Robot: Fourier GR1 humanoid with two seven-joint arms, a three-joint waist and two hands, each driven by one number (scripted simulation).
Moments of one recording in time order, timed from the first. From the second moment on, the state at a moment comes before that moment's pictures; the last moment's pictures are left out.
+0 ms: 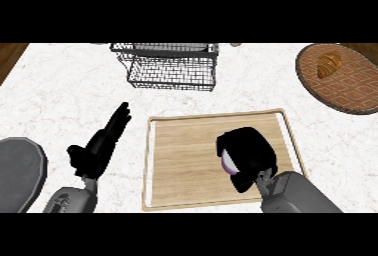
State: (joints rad) left arm -0.13 0.17 -0.14 -1.35 0.09 -0.03 -0.10; right arm -0.40 -0.29 0.63 -1.61 0.72 0.43 0.61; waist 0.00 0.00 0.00
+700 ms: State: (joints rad) left arm -0.12 0.16 -0.10 -1.37 0.07 -0.07 -0.08; right arm -0.36 -0.30 0.45 -1.59 0.86 0.38 0.48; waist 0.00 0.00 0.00
